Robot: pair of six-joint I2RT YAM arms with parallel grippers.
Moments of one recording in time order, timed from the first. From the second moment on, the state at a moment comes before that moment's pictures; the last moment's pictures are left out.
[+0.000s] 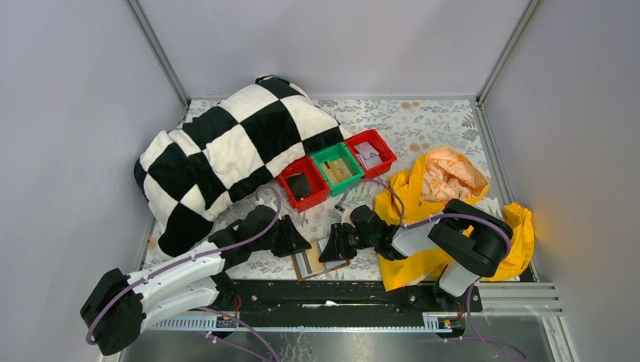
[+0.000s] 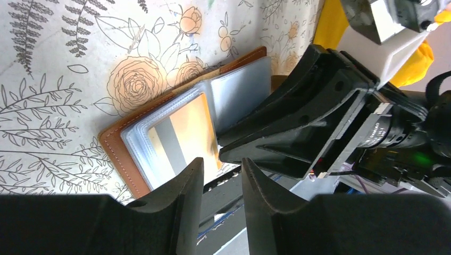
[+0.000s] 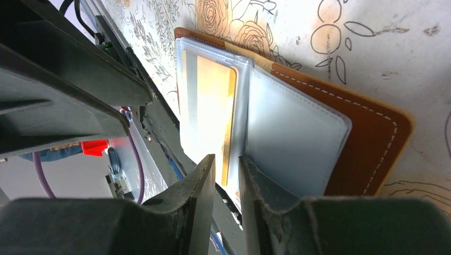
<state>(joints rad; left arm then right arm) -0.79 0.90 0.34 -0.19 0.20 -1.13 0.94 1.64 0.43 0.55 -0.46 0.95</state>
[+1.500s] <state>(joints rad) -0.80 1.00 0.28 -0.13 0.22 -1.18 0.92 1.65 0.37 0.69 -0.45 1.07</state>
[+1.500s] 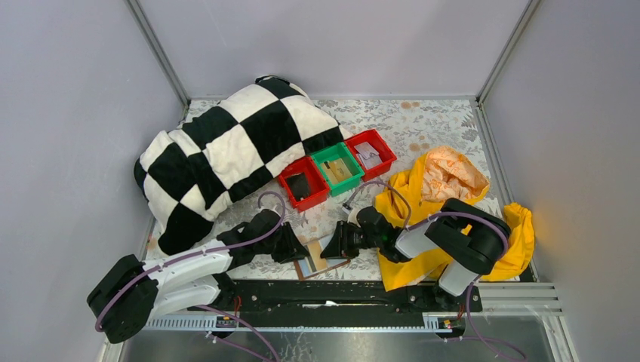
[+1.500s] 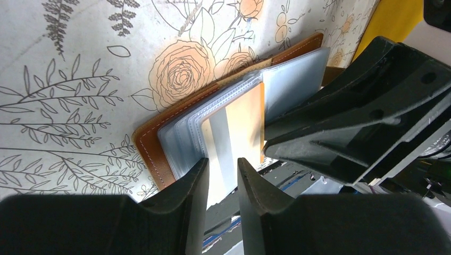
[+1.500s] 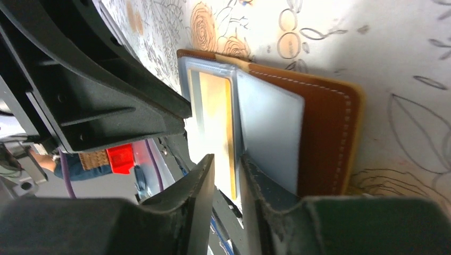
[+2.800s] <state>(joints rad) -0.80 1.07 0.31 -0.11 0.23 -1.17 0.86 1.70 0.33 0.81 -0.48 1.12</state>
